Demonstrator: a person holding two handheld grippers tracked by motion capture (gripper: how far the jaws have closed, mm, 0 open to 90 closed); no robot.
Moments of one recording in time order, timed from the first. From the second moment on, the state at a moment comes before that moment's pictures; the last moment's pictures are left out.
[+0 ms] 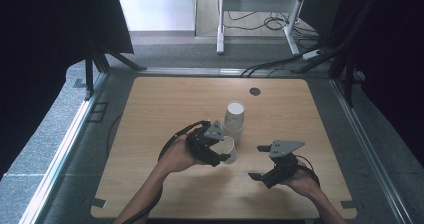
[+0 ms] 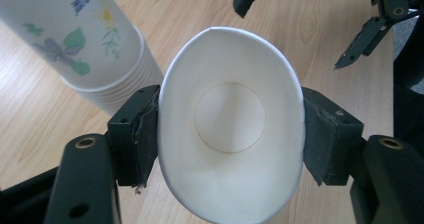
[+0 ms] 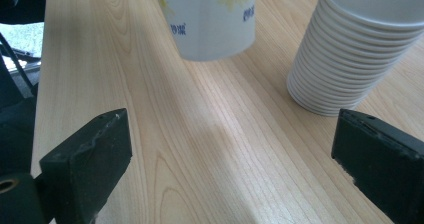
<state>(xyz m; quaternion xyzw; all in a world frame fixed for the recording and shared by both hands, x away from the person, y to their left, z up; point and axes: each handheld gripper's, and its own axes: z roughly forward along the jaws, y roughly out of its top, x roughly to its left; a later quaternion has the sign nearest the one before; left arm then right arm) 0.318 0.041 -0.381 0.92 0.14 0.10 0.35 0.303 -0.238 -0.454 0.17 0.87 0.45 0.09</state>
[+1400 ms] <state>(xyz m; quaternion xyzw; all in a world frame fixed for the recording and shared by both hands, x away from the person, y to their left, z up) 0.353 0.082 -0.393 0.93 0.25 0.14 0.22 0.306 -0.261 -0.480 0.22 0.87 0.42 0.11</state>
